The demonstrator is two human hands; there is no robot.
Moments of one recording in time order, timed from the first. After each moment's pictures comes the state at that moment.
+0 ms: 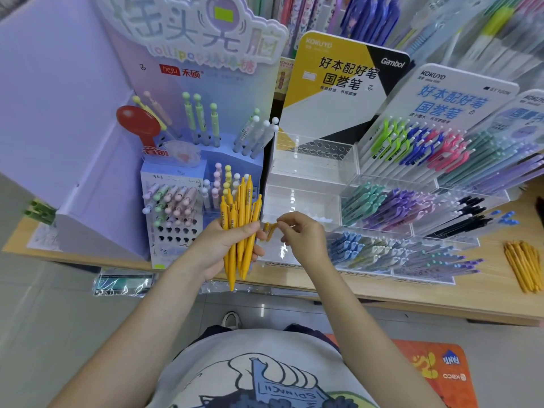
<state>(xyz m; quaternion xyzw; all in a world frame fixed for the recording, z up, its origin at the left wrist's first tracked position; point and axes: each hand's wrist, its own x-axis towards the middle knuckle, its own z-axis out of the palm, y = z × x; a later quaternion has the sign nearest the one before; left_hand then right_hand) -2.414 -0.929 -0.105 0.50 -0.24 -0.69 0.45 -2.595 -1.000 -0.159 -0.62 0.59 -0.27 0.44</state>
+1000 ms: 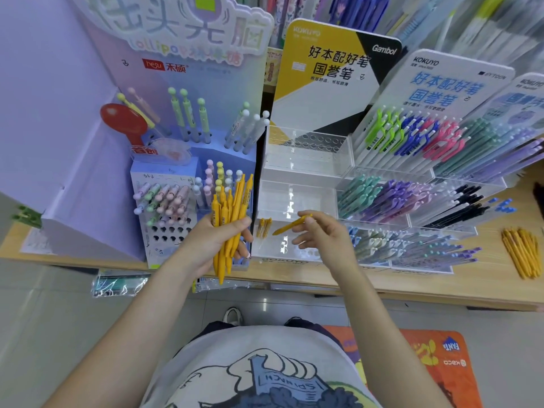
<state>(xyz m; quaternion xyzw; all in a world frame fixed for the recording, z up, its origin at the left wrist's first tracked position) -2.412 -0.931 -0.103 0.57 -0.28 -0.65 0.42 -2.644 -0.986 -0.131 -0.50 0.54 -0.33 0.58</state>
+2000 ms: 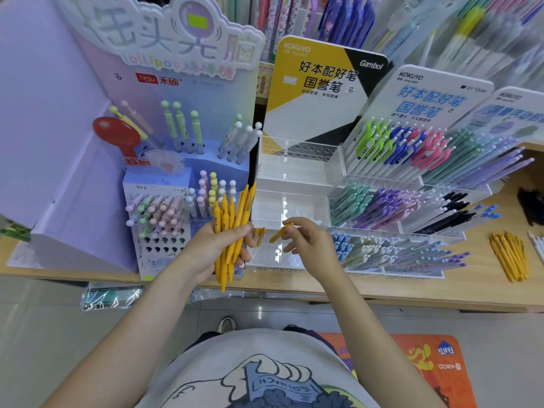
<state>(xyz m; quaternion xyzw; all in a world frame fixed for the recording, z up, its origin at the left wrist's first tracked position) -2.418 -0.940 -0.099 0.53 -0.26 -0.68 0.43 -2.631 -0.991 -0.139 -0.60 0.57 -0.27 0.49</state>
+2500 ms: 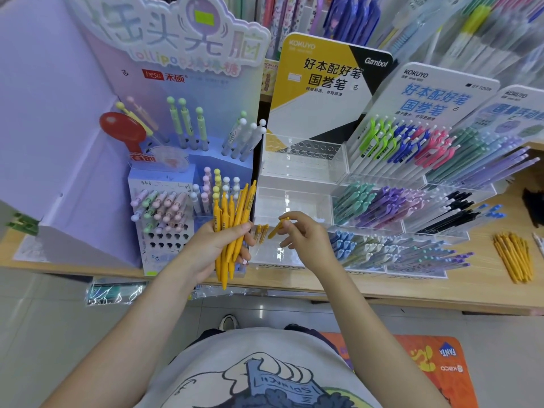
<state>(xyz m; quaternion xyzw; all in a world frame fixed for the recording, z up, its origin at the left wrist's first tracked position) -2.416 -0.934 -0.101 0.53 -0.26 -0.68 0.43 -2.621 -1.000 -0.151 -0.62 0.55 -0.25 0.49</state>
